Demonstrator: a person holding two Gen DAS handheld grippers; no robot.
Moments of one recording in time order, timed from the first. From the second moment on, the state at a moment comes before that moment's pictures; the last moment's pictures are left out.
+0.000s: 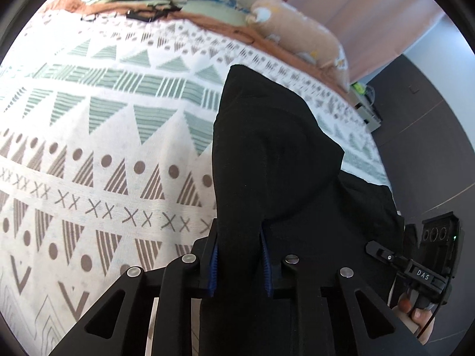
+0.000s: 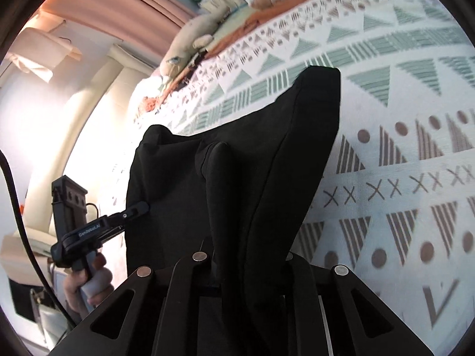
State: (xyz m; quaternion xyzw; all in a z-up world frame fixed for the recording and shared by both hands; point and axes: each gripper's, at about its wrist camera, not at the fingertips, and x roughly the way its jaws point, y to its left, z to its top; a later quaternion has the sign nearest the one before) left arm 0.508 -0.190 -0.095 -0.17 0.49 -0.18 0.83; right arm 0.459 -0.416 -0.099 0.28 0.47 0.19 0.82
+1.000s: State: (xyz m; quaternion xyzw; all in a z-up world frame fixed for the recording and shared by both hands) left arm 0.394 -0.048 0.057 -0.20 0.36 -0.18 0.89; right arm 0.379 -0.266 0.063 0.23 0.32 0.23 0.89
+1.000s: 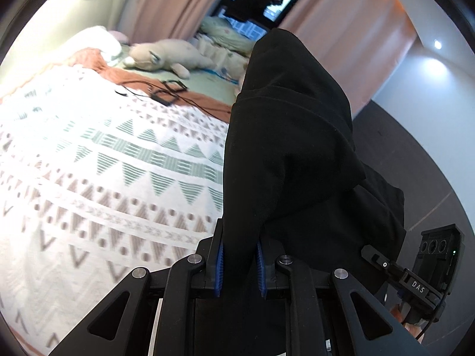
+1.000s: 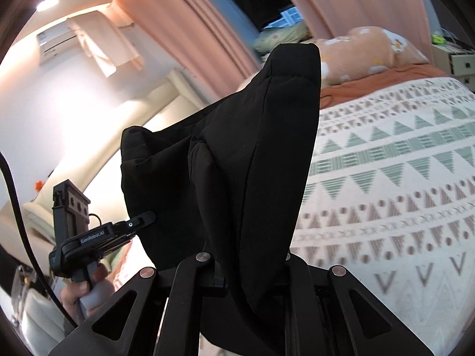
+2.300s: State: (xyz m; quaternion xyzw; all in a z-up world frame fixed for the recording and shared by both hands) left arm 0.276 0.389 0.095 -0.23 0.30 0.16 0.91; right arm 0.349 0.252 0.074 0.13 0.39 0.54 0.73
